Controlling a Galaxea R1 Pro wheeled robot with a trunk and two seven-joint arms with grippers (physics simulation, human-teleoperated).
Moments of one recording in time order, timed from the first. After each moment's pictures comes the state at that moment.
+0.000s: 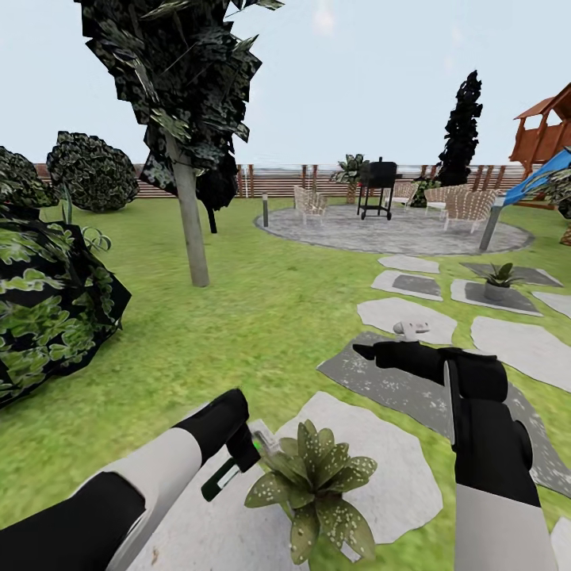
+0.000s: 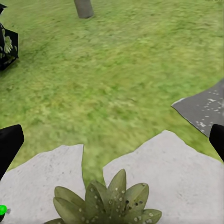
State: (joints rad) left arm -0.94 -0.16 -0.49 -0.33 -0.61 0.80 -0.80; right arm -0.64 0.06 -0.25 -1.62 0.39 1.01 0.80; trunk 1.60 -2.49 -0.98
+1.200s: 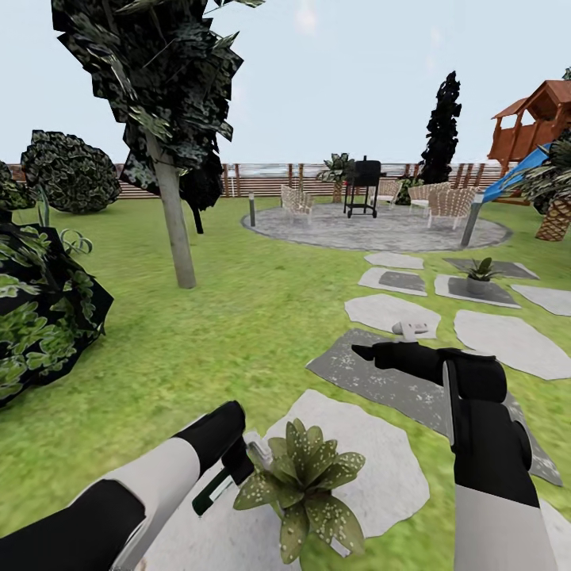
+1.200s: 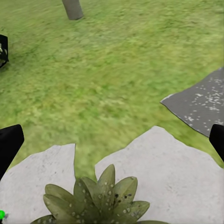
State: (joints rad) left arm -0.91 -0.16 -0.47 -0.29 -0.58 0.82 -0.70; right arm -0.63 0.06 -0.25 -1.62 0.39 1.01 0.80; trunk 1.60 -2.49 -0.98
